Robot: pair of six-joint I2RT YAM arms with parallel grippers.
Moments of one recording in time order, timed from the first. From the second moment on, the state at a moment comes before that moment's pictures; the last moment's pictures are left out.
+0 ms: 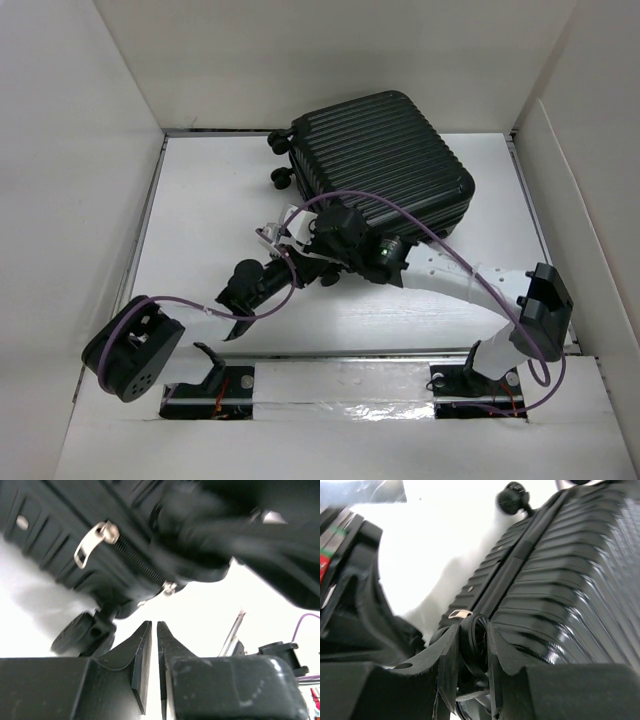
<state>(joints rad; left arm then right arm) -0.66 1.27 0.21 0.99 0.19 -0.79 1.04 1.56 1.31 -0.30 0.35 -0.49</state>
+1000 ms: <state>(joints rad) -0.83 1.61 0.31 1.15 -0.06 -0.76 1.12 1.51 1.11 0.09 0.68 -0.23</state>
